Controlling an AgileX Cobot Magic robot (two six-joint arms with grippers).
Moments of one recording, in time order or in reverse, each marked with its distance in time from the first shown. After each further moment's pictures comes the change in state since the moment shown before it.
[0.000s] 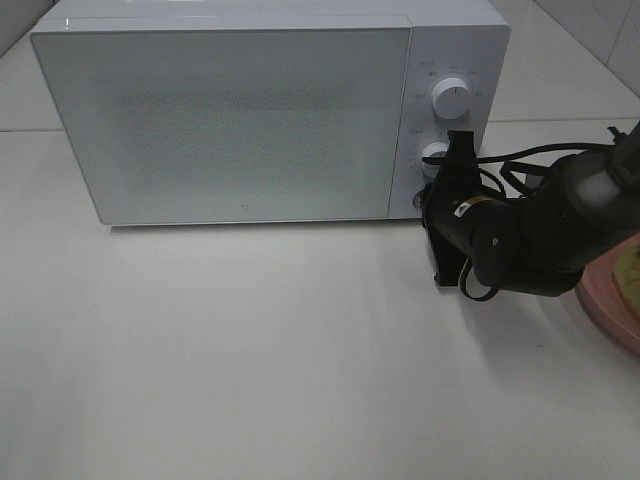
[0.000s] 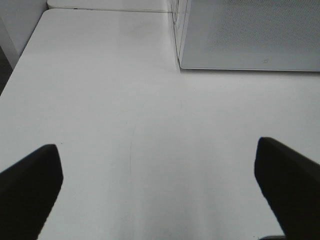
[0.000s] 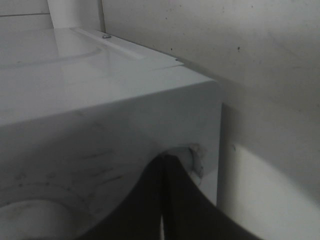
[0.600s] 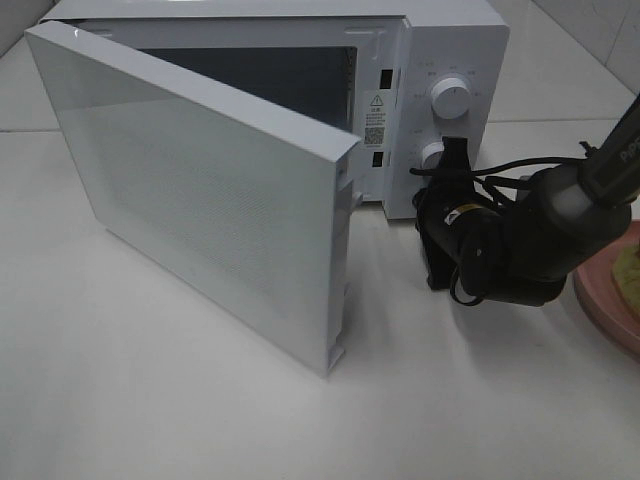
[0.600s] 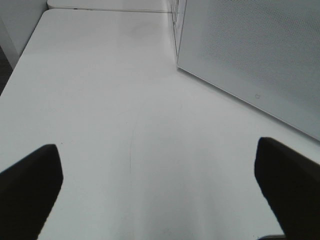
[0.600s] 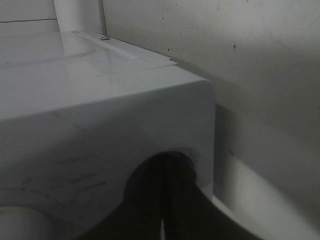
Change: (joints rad) left arm 0.000 0.000 0.000 0.000 0.000 0.000; right arm 0.013 0.059 -0.028 0.022 -0.062 0.010
